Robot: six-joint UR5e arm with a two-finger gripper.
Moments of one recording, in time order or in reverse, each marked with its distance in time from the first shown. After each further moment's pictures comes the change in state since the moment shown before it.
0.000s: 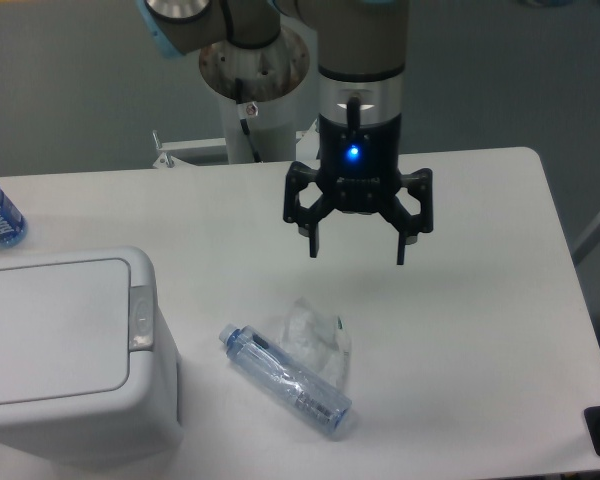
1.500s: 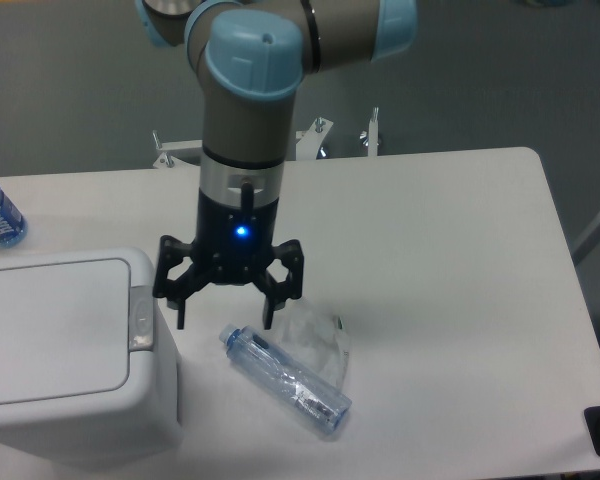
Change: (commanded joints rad) arm -0.173 -0.118 0.011 0.115 -0.127 -0.534
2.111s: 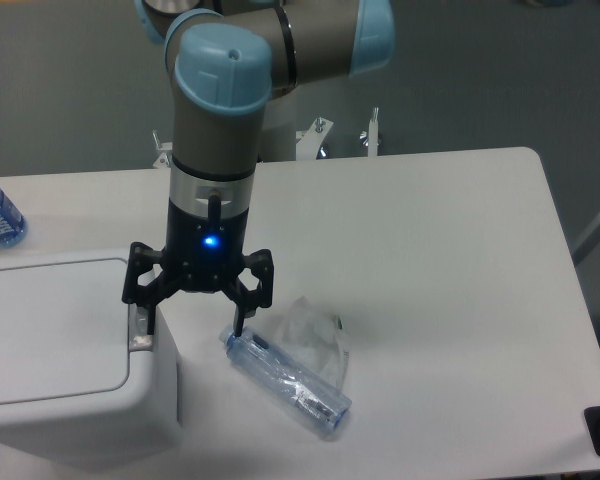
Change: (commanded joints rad) arm -0.026 -0.008 -0.008 0.000 0.002 -0.012
